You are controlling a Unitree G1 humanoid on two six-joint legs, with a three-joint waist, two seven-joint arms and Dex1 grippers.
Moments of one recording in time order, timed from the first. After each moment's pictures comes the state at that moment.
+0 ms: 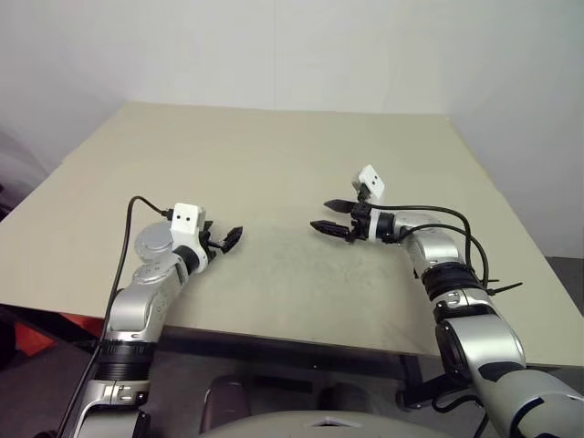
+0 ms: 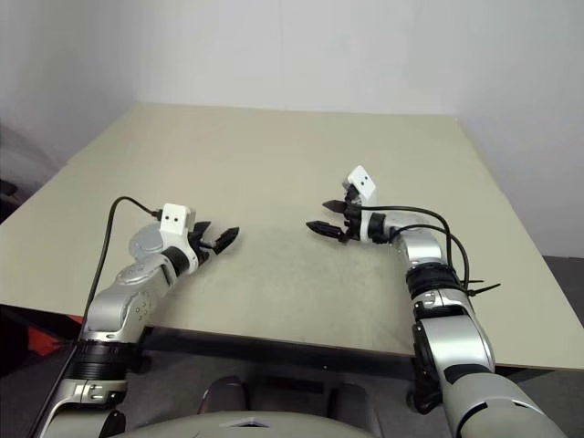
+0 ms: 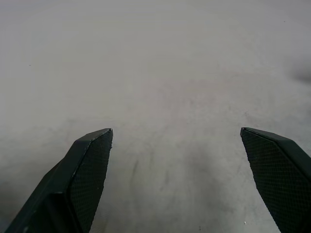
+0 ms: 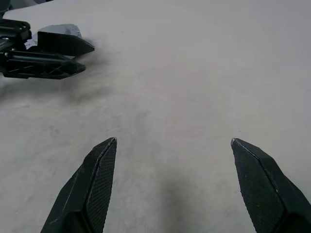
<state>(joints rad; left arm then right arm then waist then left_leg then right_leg) -0.22 0.31 0.07 -0.02 -0.36 0.54 -0.37 -0.70 -0.35 0.03 0.75 0.18 0.13 1.08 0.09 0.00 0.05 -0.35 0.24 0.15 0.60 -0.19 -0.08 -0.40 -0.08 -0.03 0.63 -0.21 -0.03</state>
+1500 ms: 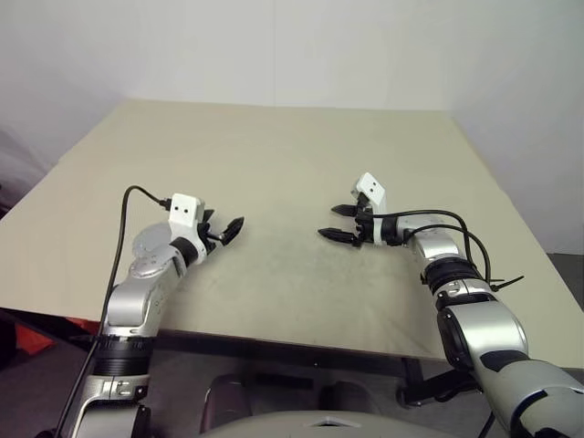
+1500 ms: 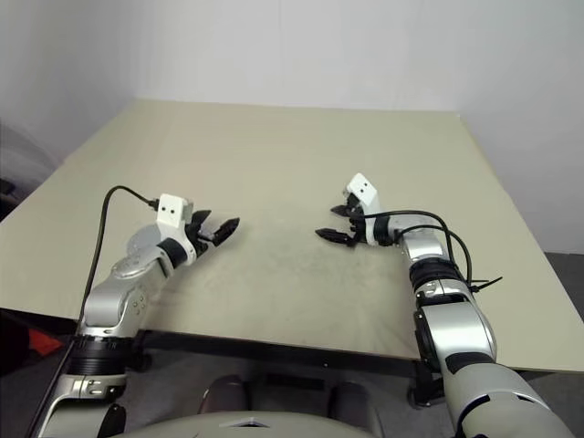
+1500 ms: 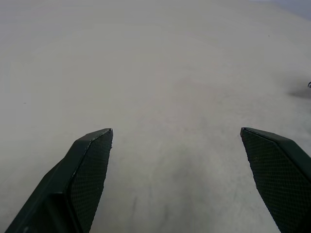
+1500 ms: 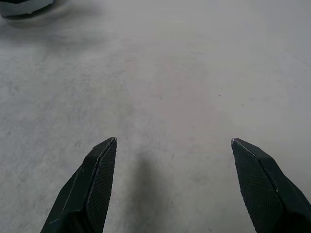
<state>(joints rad) -0.24 0.32 0.09 -0.05 -0.35 0.51 -0.43 -0.77 -0.37 0.04 0.98 0.06 -0.05 1.12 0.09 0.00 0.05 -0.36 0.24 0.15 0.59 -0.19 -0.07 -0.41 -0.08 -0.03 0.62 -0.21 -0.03</state>
